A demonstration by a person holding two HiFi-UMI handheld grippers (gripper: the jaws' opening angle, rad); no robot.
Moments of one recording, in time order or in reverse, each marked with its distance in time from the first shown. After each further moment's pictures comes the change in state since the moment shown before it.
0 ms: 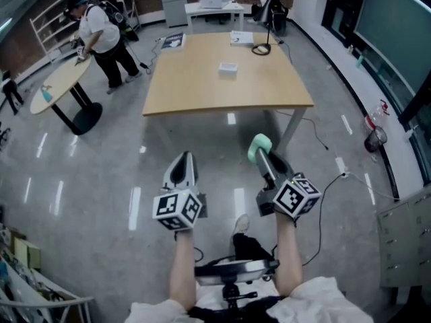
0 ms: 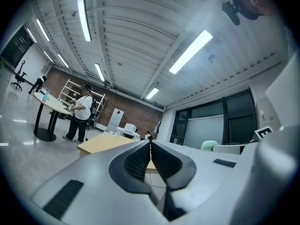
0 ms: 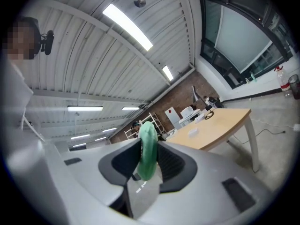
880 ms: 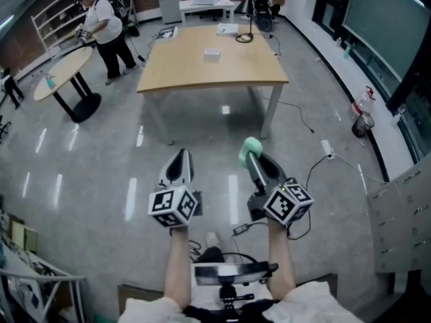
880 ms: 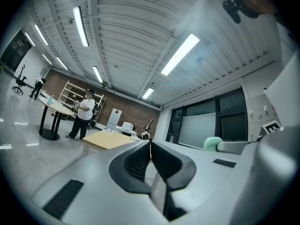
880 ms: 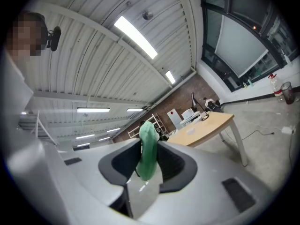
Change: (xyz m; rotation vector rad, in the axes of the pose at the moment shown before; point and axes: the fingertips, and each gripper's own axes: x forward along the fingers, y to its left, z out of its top) left arm -0.183 -0.146 -0.029 0.002 0.022 -0.005; right arm -0.241 0.067 -0.005 0.000 -0.013 0.024
